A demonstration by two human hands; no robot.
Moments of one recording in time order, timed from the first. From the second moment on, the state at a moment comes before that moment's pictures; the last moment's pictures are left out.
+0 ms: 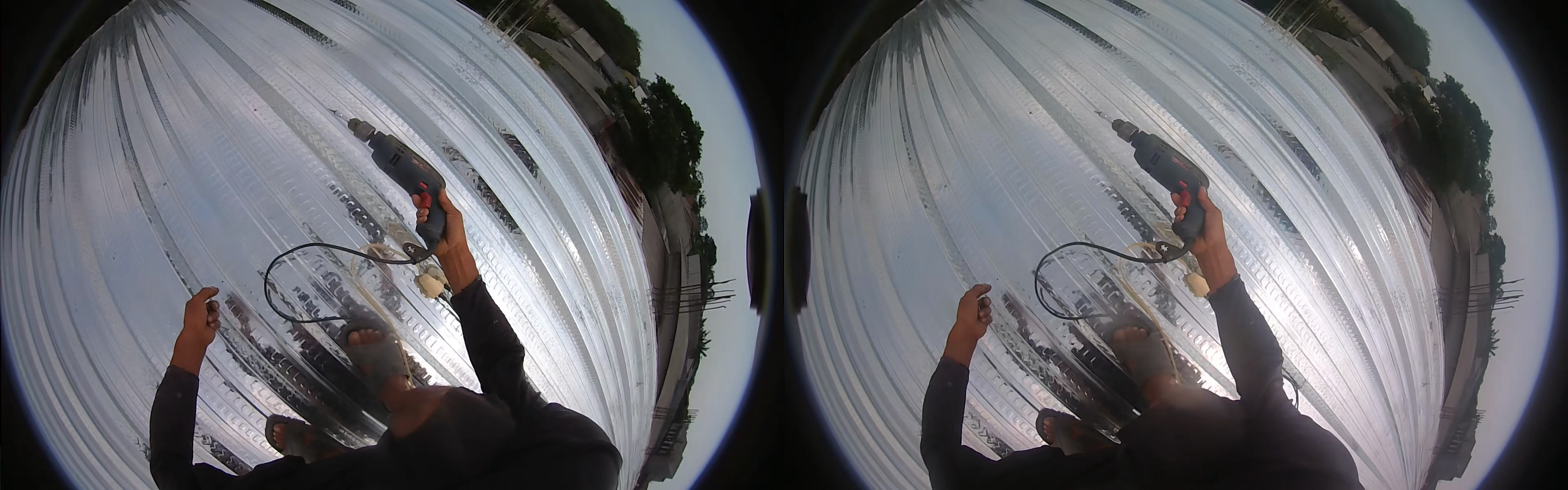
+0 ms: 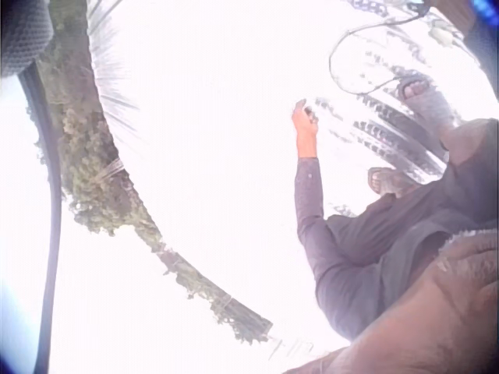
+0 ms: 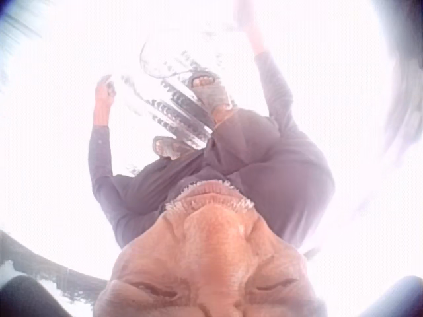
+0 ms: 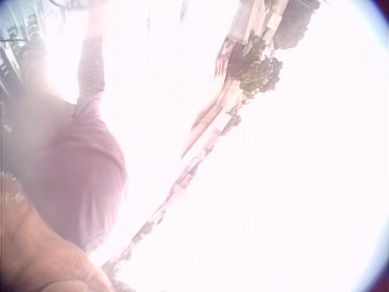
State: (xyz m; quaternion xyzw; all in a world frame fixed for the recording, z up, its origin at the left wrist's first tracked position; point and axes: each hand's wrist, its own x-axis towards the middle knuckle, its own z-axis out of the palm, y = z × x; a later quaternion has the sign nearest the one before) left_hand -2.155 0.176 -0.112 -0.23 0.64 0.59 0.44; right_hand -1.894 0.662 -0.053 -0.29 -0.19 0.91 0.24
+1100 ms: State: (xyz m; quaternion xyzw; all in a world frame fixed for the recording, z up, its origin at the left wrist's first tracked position) left_hand -2.075 0.088 -0.068 -0.39 0.59 0.62 0.34; right_hand -2.069 0.555 -0.208 -0.15 0.03 0.98 0.15
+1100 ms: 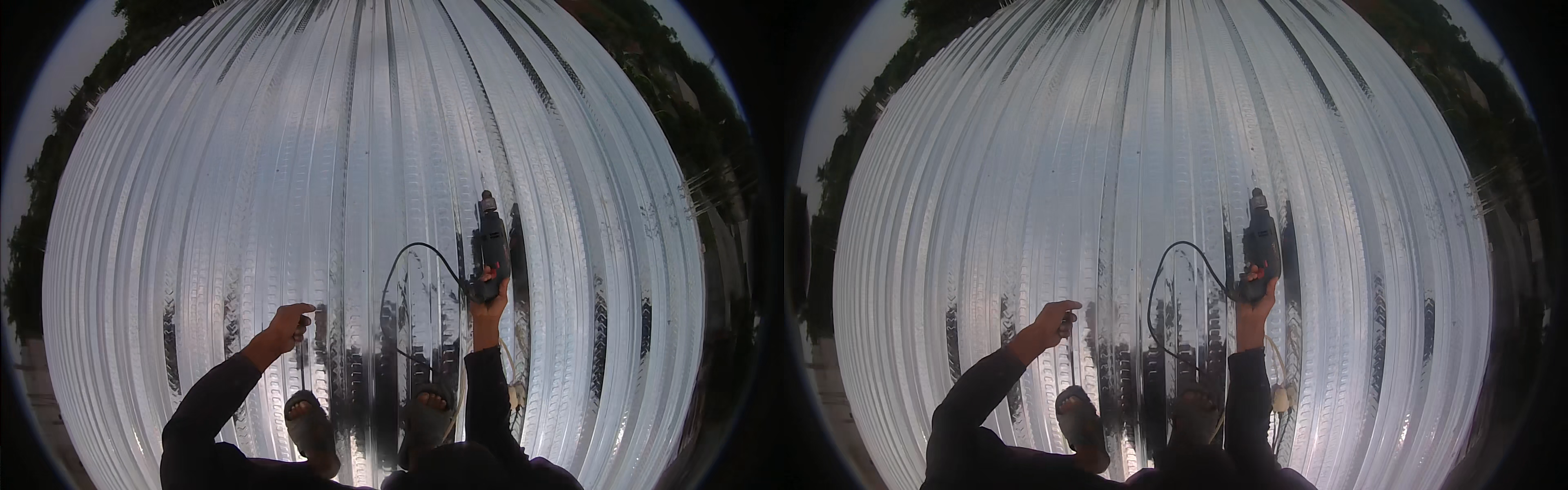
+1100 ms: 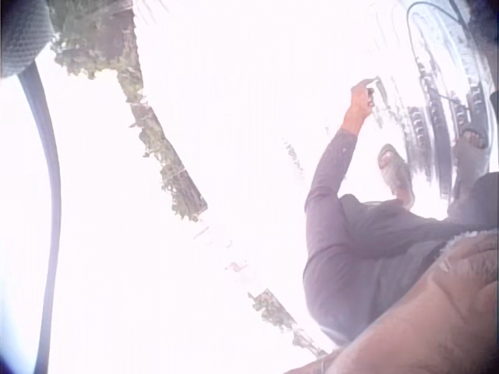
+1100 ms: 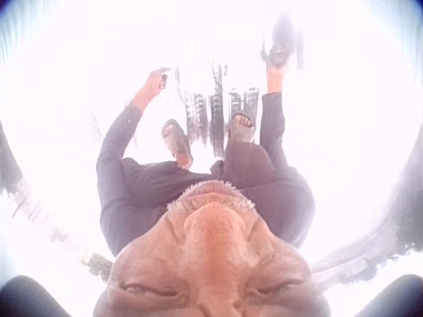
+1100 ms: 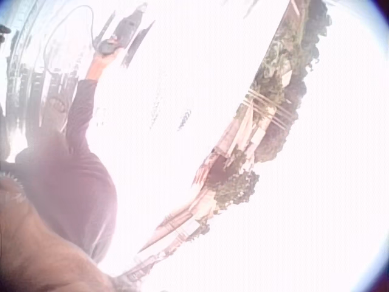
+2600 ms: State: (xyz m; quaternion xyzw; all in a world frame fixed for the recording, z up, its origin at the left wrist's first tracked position) left_hand -1.290 0.004 -0.138 -0.89 0.00 0.35 -0.29; right_hand -2.102 0.225 -0.126 0.11 -0.93 0.26 -0.24
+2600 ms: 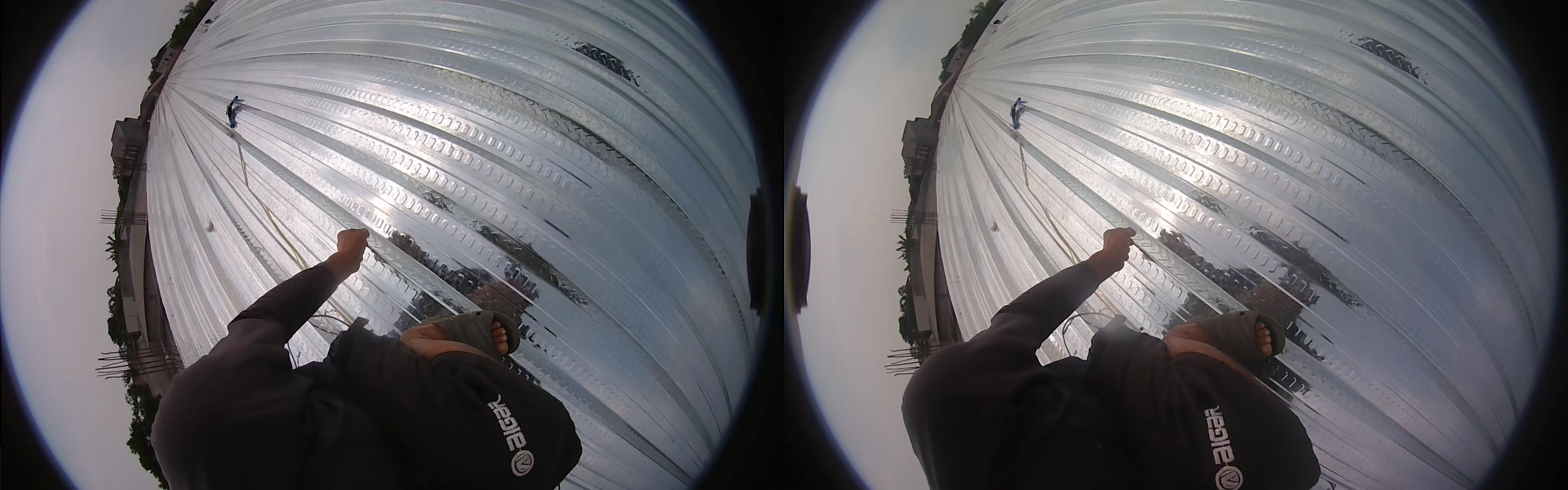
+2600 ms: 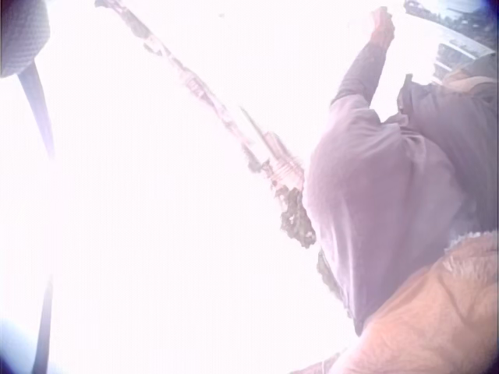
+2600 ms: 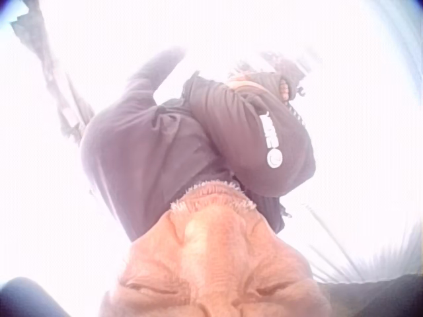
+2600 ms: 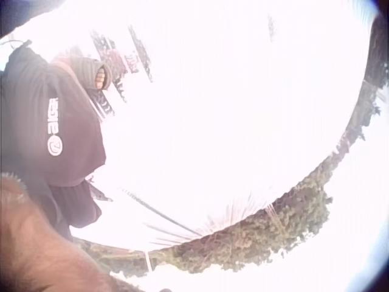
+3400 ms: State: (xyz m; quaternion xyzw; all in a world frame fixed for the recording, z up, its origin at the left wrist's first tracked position) left_hand -1.437 -0.071 0.015 -0.47 -0.15 0.77 -0.40; right_hand -1.938 -0.164 0.114 0.73 -0.68 -0.02 -0.12
